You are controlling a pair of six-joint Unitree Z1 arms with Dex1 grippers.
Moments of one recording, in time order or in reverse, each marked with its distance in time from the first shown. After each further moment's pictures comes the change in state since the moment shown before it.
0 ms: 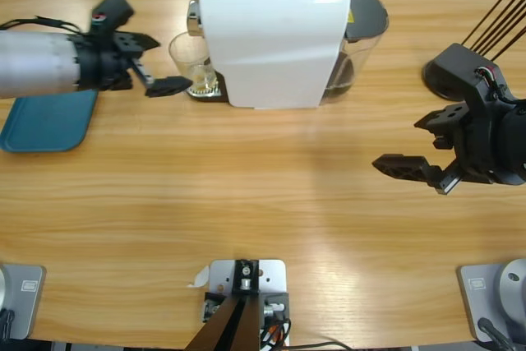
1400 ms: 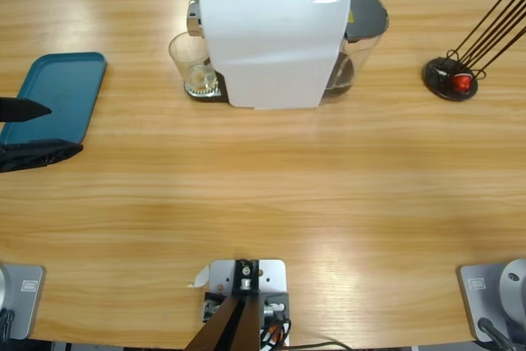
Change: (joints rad) arm 0 -0.028 -0.491 -0.103 0.810 0.053 -0.235; arm 1 -0.418 0.500 -1.090 0.466 0.144 -0.351
